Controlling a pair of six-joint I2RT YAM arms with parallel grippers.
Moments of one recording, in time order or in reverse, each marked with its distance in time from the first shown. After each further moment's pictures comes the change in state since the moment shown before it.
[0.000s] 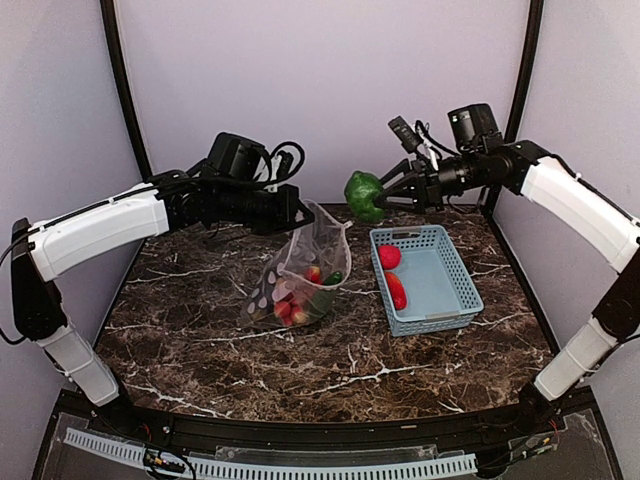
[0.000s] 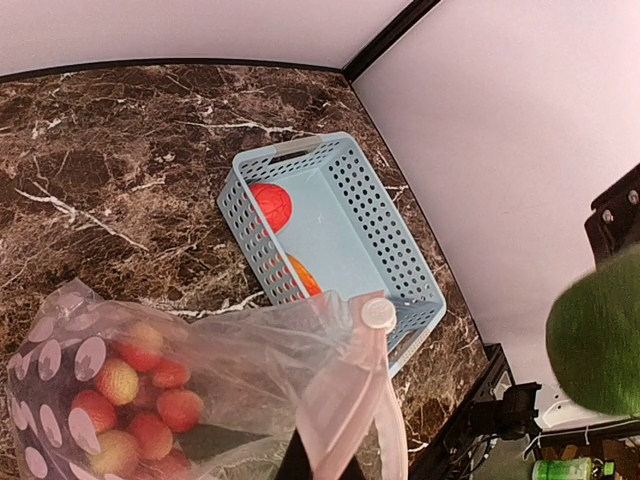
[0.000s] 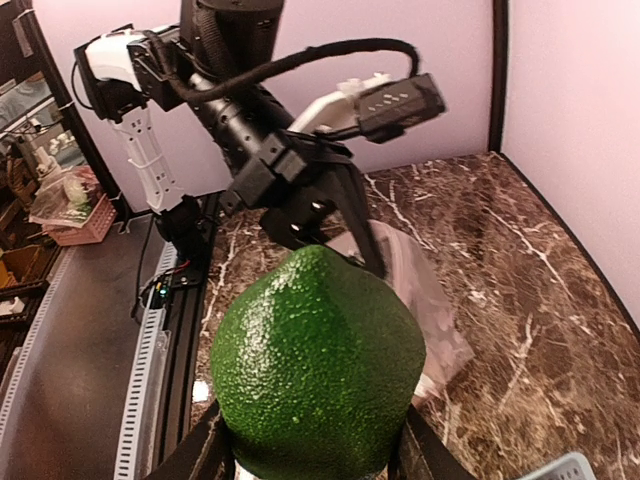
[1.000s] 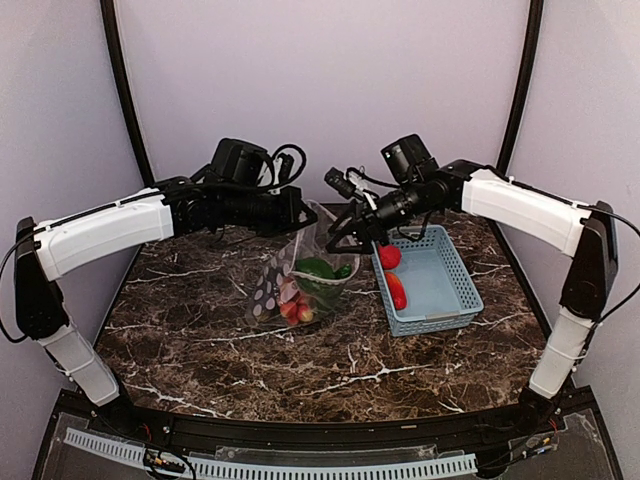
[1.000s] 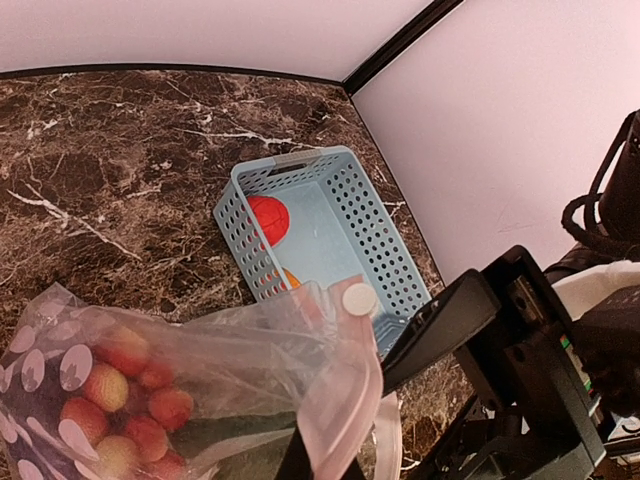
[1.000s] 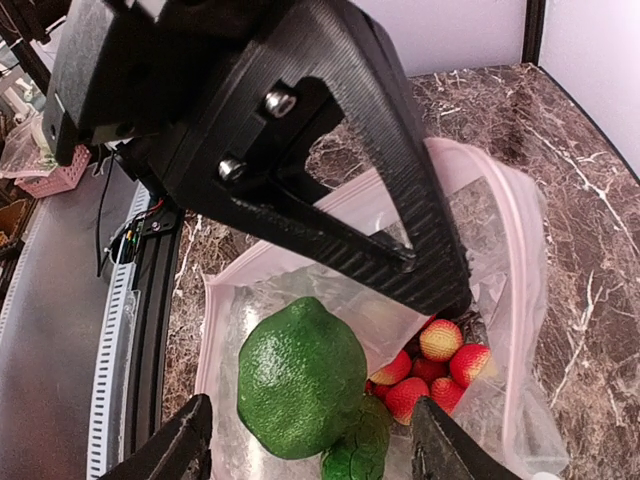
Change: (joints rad) left arm 0.000 0.018 -0.034 0.090 -0.014 -0.045; right arm 0.212 0.248 0.031 0.040 0.195 -0.008
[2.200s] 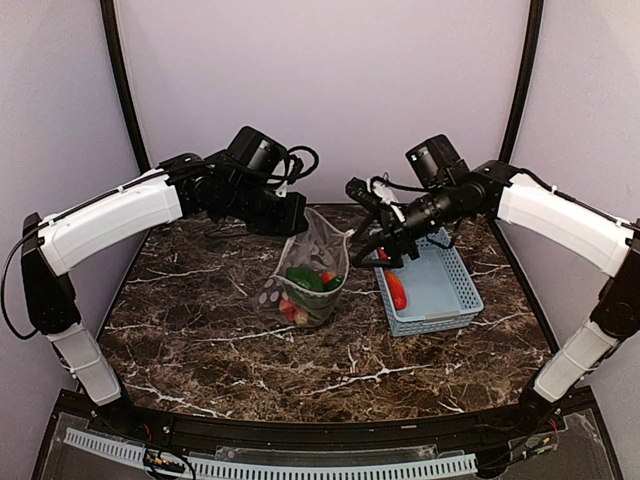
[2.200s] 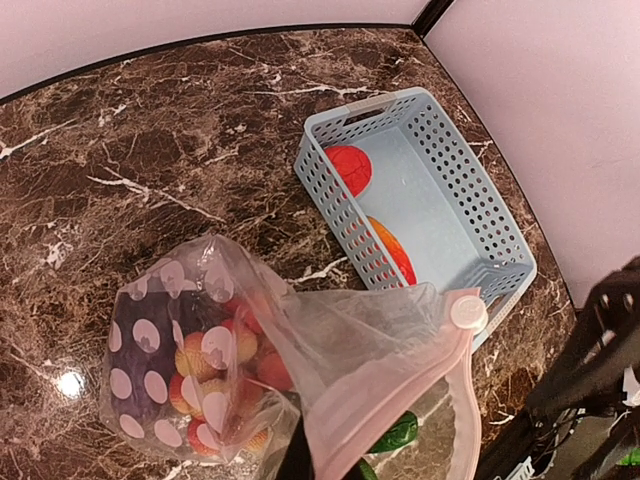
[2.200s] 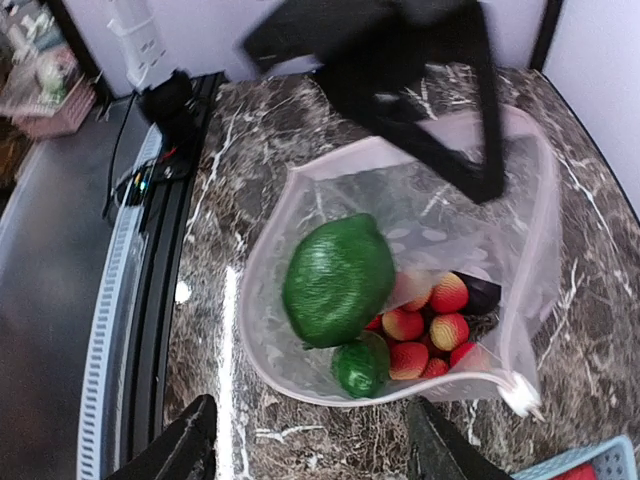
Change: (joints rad) left arm -0.051 0.079 0.229 -0.384 -0.174 0.175; right arm 0.003 -0.205 -0.122 -0.122 0.079 -0.132
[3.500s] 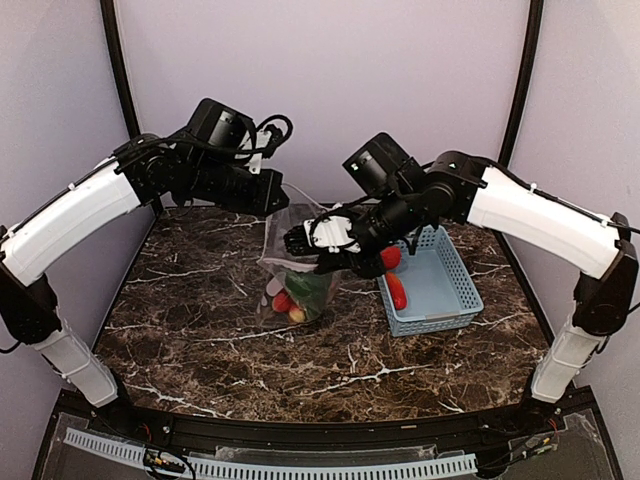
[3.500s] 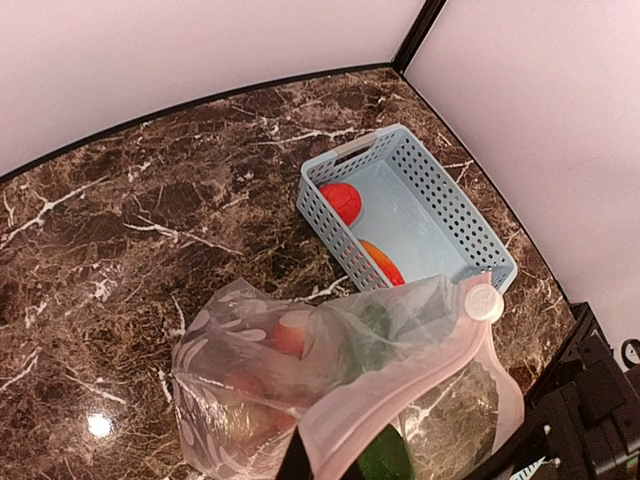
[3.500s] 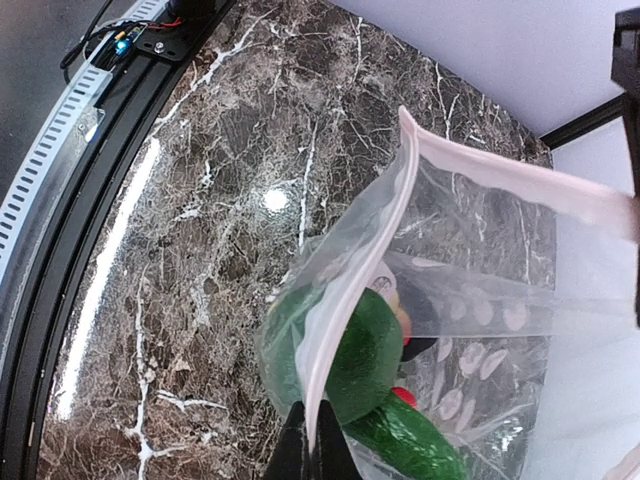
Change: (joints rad) left arm 0.000 -0.114 0.052 -0.085 -0.041 0.099; right arm 0.326 0.136 0.270 -0.183 0.437 -0.395
